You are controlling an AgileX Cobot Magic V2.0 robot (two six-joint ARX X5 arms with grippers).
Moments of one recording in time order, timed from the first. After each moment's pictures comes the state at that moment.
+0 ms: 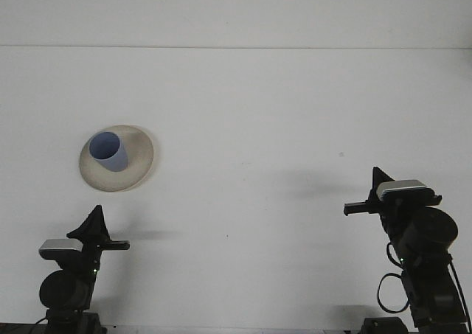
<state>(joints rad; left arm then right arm) -0.06 0.01 0.03 0.10 -0.07 -0.12 0.03 0.65 0.66 -0.22 -0.08 -0.01</state>
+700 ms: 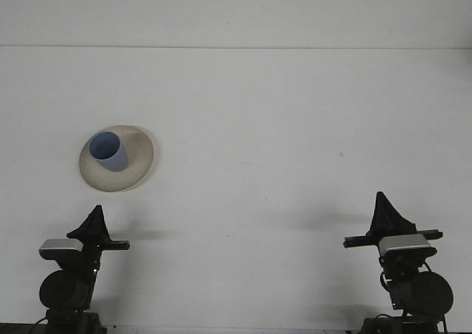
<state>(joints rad) -0.06 0.01 0.03 0.10 -0.07 -0.12 0.03 0.20 0.28 0.03 -0.08 -0.01</state>
